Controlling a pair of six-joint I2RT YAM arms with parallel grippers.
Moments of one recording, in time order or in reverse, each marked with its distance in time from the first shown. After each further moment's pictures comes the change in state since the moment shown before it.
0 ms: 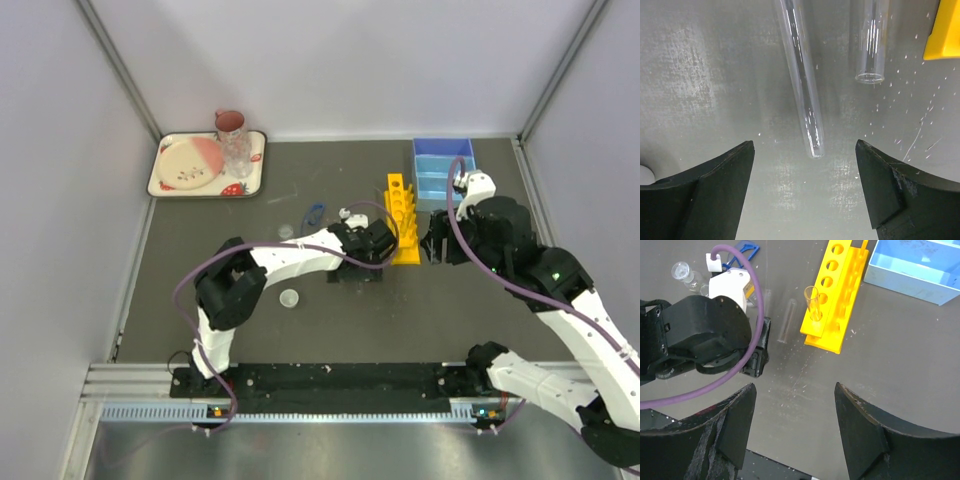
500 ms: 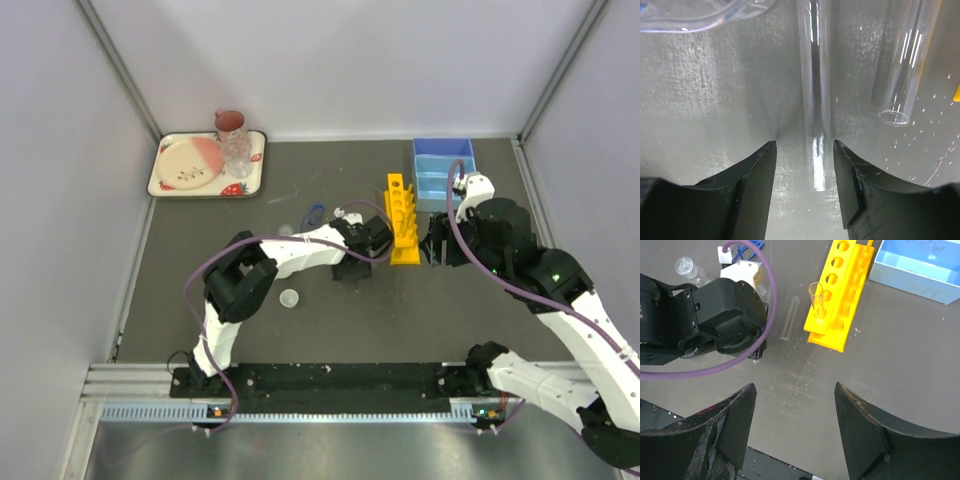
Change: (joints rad) left arm 0.040 0.079 0.027 0.002 -0.003 -0.037; right arm 0.000 -0.009 -0.015 0.000 -0.026 -0.003
